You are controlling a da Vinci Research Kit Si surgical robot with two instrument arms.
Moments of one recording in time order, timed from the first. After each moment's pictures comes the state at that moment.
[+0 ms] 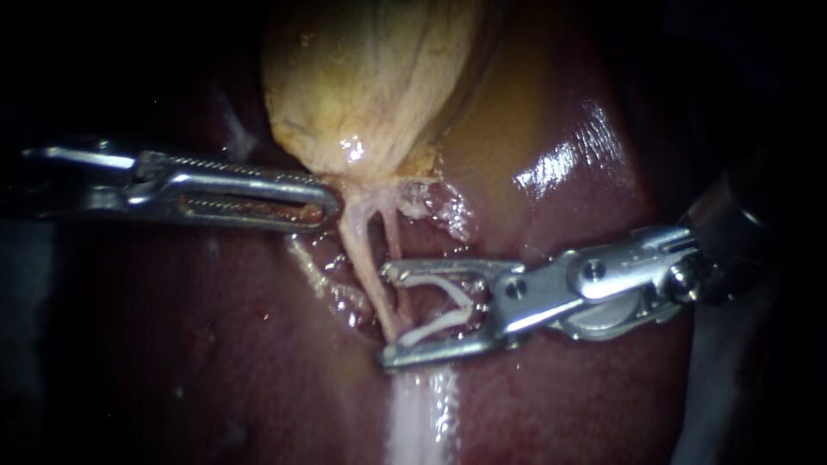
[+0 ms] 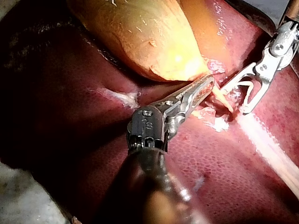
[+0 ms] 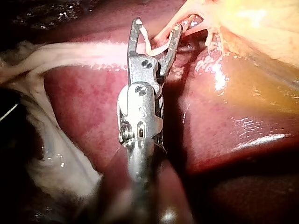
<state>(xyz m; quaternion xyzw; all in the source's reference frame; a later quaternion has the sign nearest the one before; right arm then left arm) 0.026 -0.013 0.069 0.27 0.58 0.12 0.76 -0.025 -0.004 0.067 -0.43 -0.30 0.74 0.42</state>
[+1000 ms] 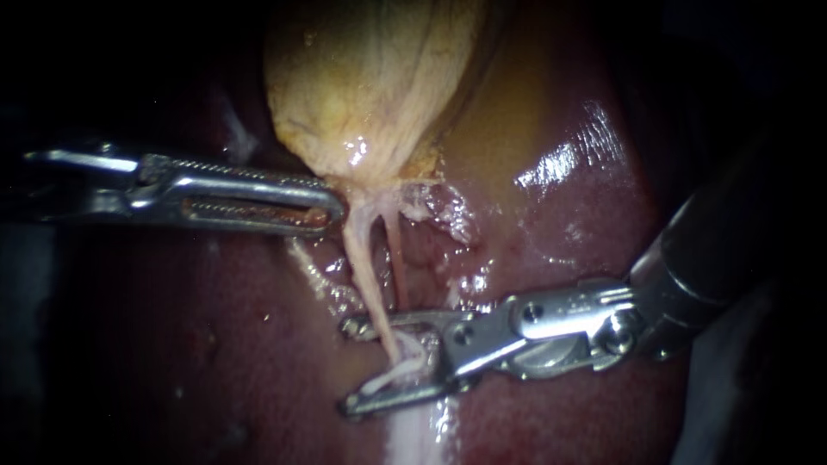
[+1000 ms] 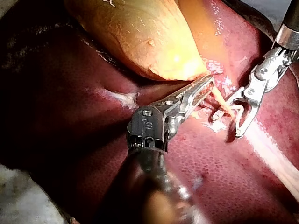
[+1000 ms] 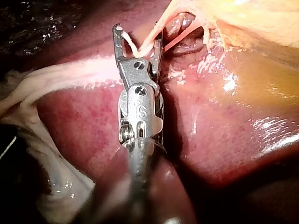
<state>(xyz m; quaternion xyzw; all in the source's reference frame) 0.030 -0.017 0.073 0.33 0.55 0.12 0.76 -0.025 -0.004 0.067 -0.43 -0.30 0.74 0.42</state>
